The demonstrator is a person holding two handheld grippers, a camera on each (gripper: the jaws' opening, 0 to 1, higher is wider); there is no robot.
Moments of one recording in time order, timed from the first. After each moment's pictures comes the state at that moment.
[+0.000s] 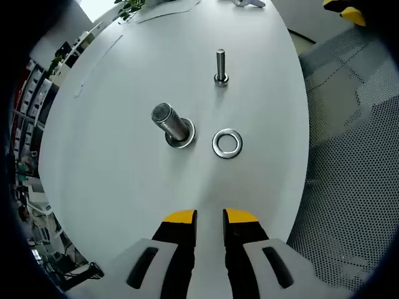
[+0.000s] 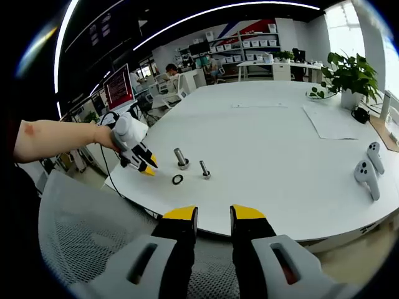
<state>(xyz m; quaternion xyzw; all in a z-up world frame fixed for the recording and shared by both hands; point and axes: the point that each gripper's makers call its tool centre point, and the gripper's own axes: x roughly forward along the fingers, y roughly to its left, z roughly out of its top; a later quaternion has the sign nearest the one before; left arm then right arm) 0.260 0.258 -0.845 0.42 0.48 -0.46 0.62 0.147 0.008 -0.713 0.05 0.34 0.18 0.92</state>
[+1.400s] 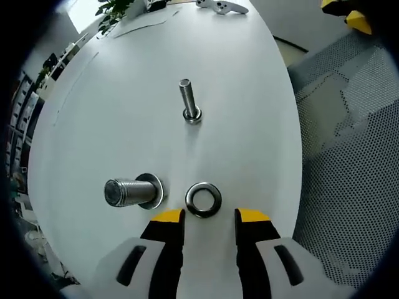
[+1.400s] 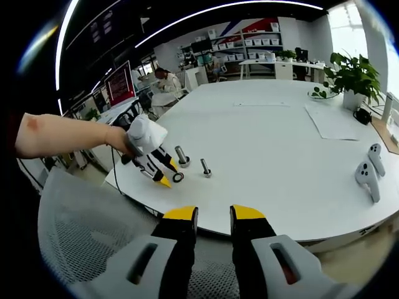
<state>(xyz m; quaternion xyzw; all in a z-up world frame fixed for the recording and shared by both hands) 0.255 0.194 -0.864 0.40 0.46 -0.51 0.60 0.146 0.010 -0.714 0.05 0.35 0.18 0.92</state>
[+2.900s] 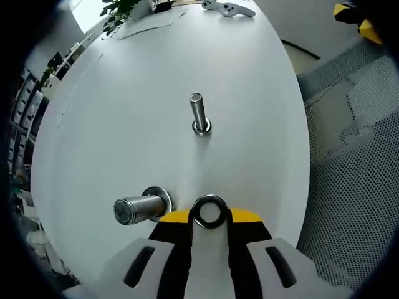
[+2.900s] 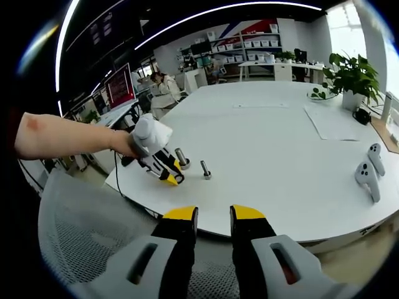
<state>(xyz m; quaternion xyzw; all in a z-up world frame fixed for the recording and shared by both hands) 0.265 0.182 -0.864 0.40 0.45 -0.50 0.62 0.148 0.009 -0.713 0.05 0.34 0.18 0.92</state>
